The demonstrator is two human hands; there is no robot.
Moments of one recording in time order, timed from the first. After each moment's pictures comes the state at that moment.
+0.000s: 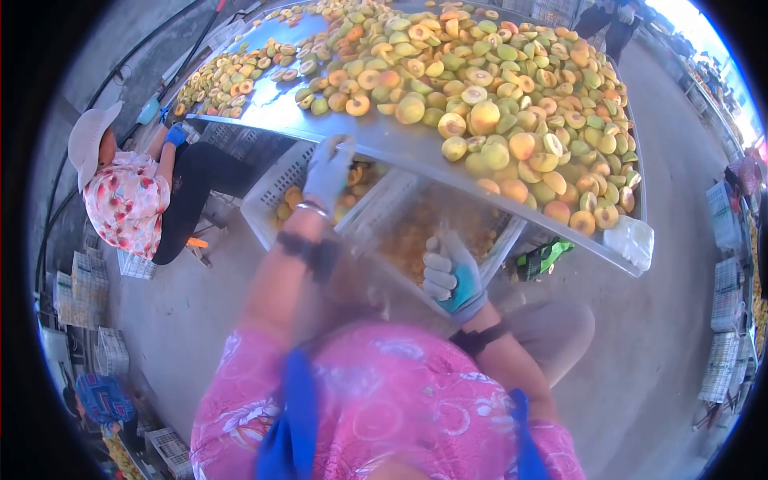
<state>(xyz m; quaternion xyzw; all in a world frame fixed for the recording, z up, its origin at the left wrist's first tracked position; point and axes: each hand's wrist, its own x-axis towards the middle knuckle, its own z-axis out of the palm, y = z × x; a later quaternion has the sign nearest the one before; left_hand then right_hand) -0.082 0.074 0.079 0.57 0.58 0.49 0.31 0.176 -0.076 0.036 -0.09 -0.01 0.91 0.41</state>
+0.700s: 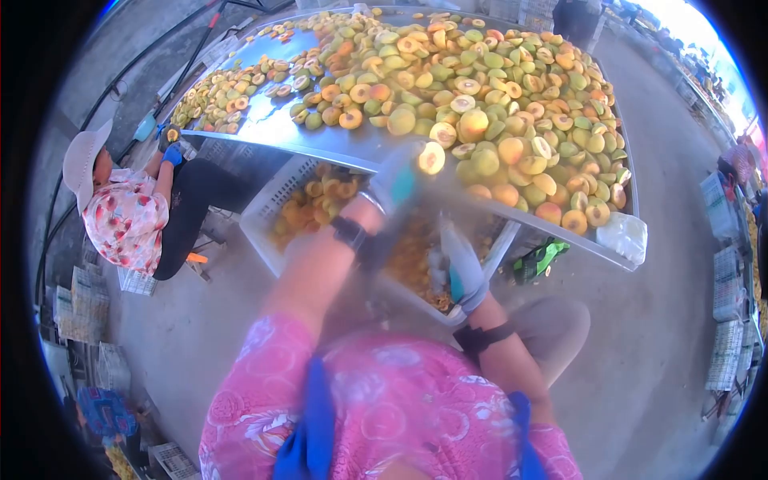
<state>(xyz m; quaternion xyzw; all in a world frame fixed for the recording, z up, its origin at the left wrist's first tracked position) 0.035 0.080 0.096 0.39 0.28 0.46 0.74 0.175 -0.070 0.075 -0.36 -0.23 0.77 0.48</state>
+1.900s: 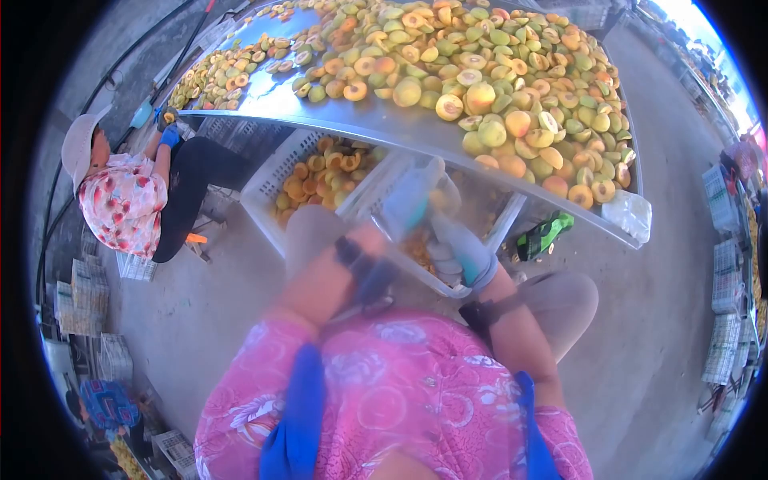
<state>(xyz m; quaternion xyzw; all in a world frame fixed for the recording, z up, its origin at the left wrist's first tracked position) 0.037 0.010 0.021 0.52 0.47 0.48 0.53 0.184 -0.081 0.058 -0.28 -0.21 0.87 0.34</state>
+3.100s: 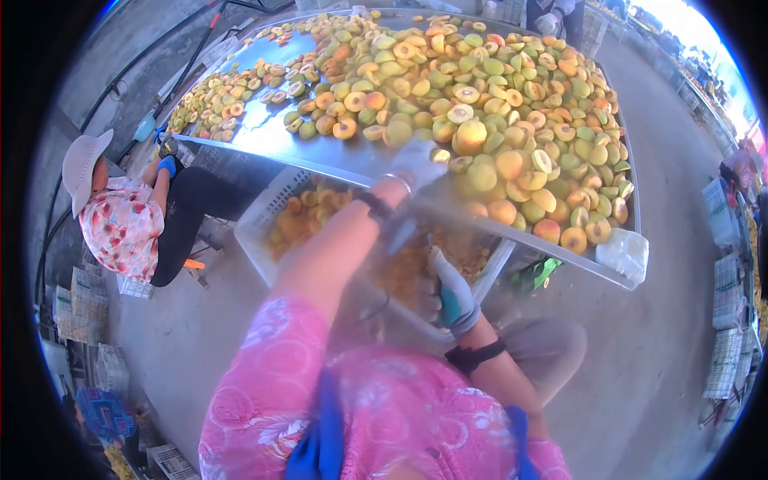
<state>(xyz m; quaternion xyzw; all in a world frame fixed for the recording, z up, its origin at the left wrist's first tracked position) 0.067 0.159 0.074 0.79 0.56 0.17 0.16 0.181 -0.065 0.044 -0.20 -0.11 0.89 0.39</state>
